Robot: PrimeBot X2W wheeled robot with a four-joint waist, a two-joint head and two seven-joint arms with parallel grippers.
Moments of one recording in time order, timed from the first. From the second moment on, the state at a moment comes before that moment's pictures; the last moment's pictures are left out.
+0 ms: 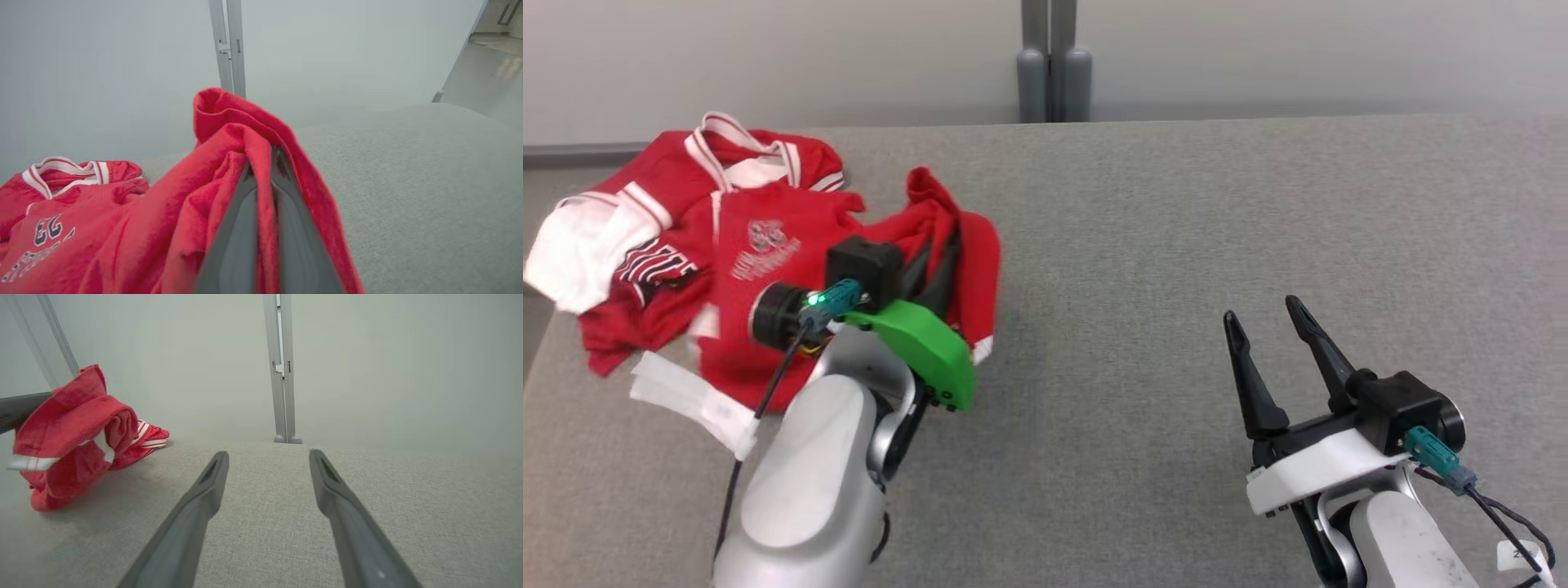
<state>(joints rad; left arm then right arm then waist) -0.53 0.07 -0.36 0.45 -0.28 -0.12 -0.01 -0.14 -0.06 0.16 0.15 0.15 0.13 -0.26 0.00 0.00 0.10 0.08</state>
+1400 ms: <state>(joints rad) -0.47 0.12 -0.59 0.50 -0.50 0.09 -0.26 -0.13 -0.05 0.08 0.10 0.15 0.13 -0.26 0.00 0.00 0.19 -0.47</state>
